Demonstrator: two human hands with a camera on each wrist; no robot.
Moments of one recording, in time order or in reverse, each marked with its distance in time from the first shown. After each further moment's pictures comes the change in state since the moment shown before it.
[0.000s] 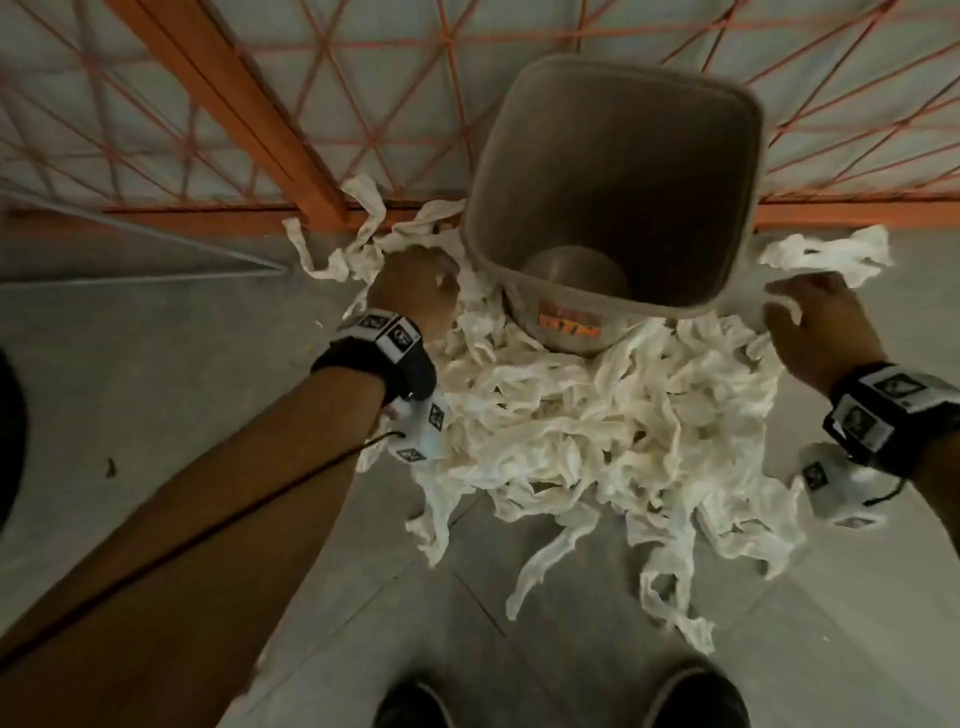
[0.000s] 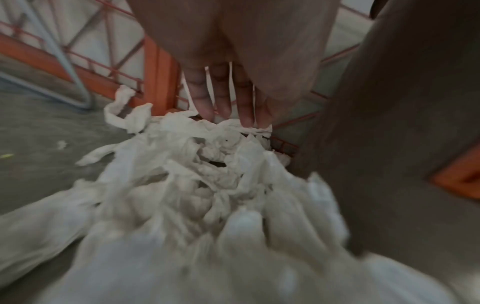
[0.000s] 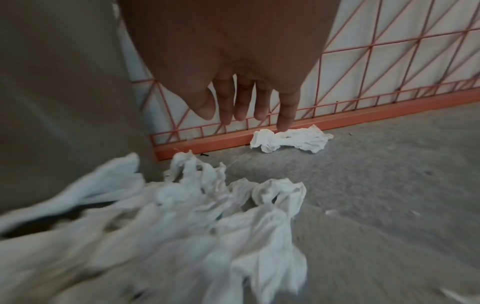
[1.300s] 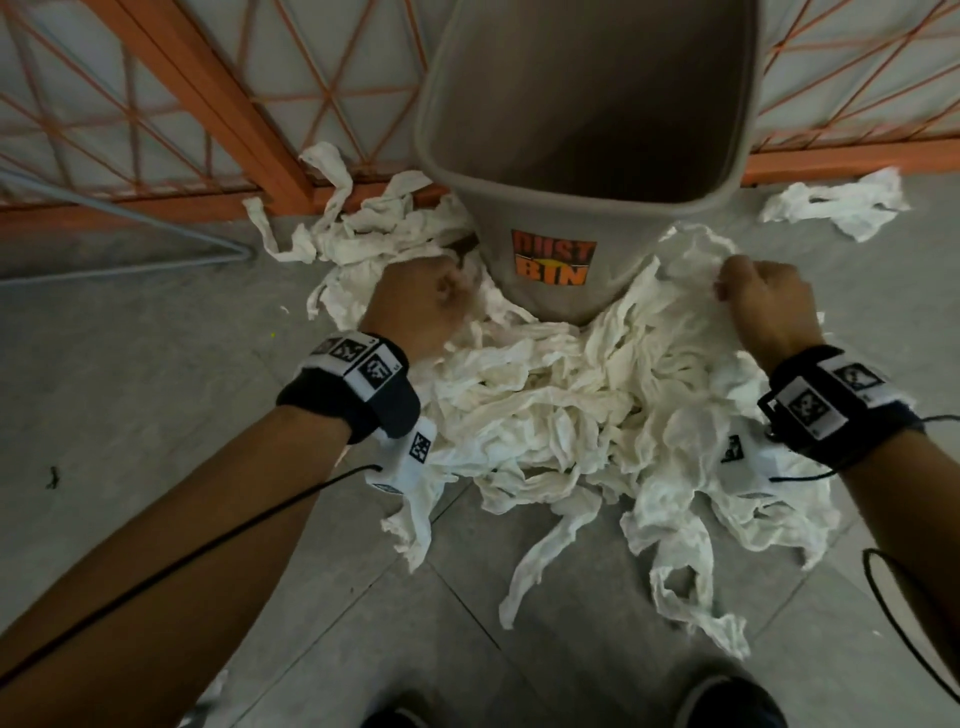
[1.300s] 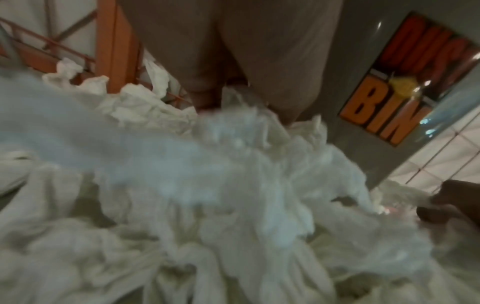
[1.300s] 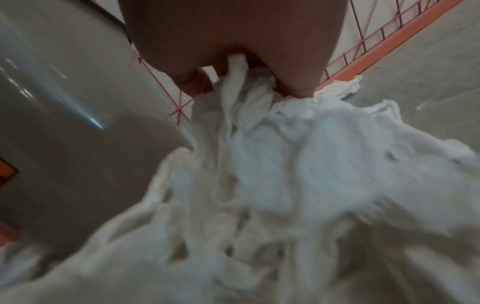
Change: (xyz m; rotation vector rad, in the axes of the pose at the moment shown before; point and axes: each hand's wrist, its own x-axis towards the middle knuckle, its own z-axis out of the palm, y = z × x) left_hand -0.039 -0.002 0.056 -0.216 0.025 0.146; right_hand -0.036 -0.042 0.047 0.508 0.129 0.243
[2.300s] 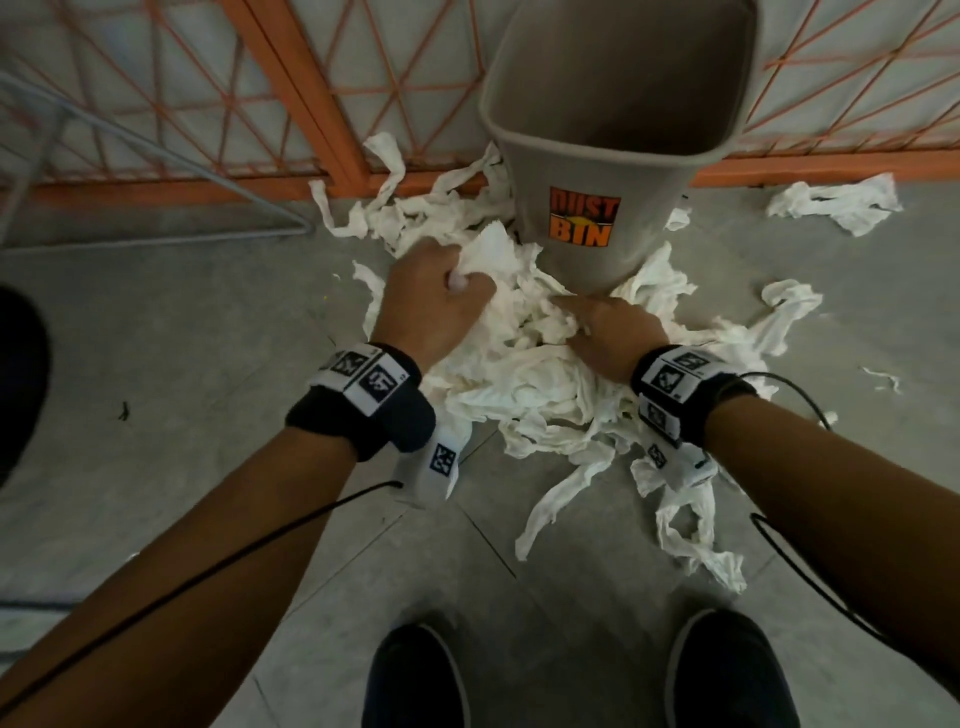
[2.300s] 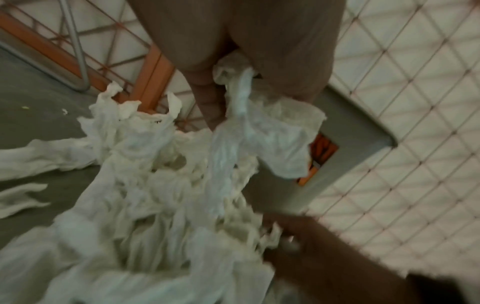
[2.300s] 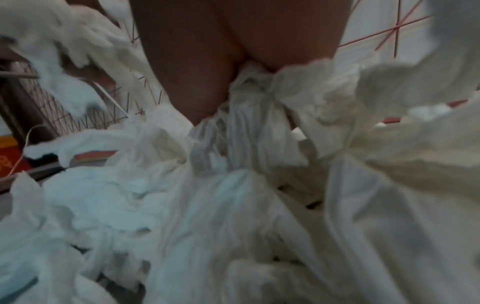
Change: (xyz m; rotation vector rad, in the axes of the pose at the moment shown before) left_hand -0.096 0.026 -0.032 -0.138 0.290 0.030; right_hand -0.090 -0.027 0.083 -0.675 -0.468 -0.533
